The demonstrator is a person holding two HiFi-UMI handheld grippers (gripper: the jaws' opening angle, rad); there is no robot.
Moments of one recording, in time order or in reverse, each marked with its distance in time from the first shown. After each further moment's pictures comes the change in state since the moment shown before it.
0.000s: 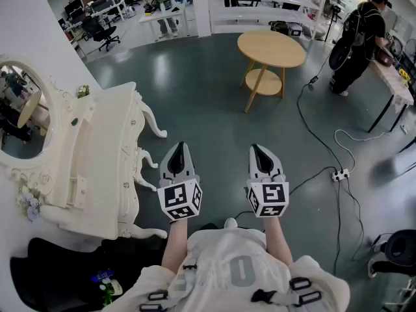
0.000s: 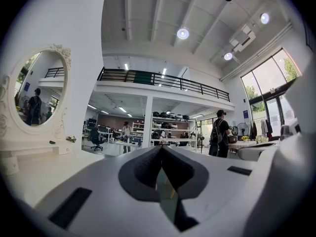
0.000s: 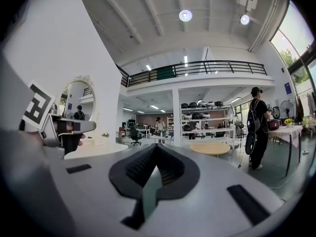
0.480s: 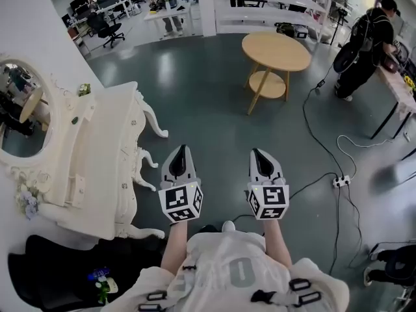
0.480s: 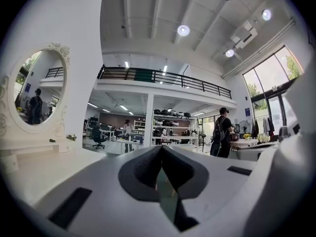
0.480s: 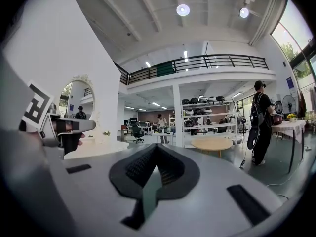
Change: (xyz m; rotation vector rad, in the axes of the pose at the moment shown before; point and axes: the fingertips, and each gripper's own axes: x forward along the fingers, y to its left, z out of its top) left arm 0.018 -0.006 -0.015 0.002 0.033 0.015; right arm 0.019 -0.016 -0.018 0.029 0.045 0.025
